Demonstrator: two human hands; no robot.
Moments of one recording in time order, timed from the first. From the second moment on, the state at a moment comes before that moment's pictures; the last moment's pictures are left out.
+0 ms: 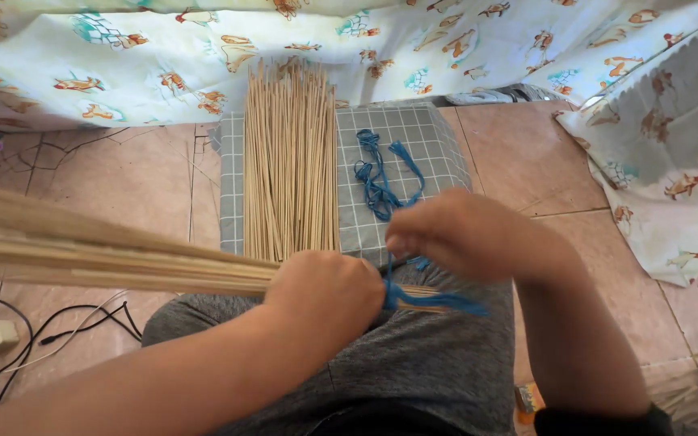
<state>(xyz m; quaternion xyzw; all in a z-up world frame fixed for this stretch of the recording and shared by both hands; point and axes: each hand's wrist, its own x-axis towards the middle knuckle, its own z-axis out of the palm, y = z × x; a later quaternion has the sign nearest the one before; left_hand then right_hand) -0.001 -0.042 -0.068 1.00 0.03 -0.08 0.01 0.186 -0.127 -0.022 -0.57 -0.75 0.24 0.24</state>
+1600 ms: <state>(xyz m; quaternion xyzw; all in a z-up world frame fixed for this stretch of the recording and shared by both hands) 0.067 -0.002 -0.237 0.40 0.31 0.45 0.74 0.167 -0.057 -0.264 -0.40 -0.29 0.34 0.80</state>
